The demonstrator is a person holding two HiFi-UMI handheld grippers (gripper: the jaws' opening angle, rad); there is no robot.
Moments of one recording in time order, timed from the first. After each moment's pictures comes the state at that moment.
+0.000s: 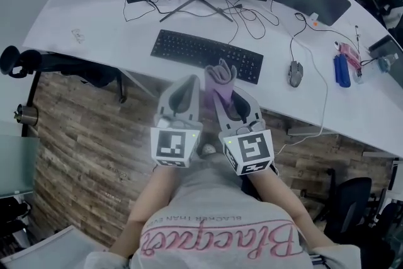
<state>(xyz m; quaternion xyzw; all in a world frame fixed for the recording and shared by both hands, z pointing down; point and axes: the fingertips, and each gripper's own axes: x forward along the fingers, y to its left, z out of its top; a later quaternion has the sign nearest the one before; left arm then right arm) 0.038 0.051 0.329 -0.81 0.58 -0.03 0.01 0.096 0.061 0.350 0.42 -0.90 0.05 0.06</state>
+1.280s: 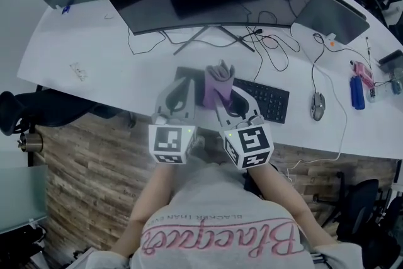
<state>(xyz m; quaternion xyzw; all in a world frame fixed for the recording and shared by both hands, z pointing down) -0.097 -0.124 0.350 -0.82 0.57 -0.06 -0.02 -0.025 -0.111 0.370 0.45 -0.88 0.10 0.08</state>
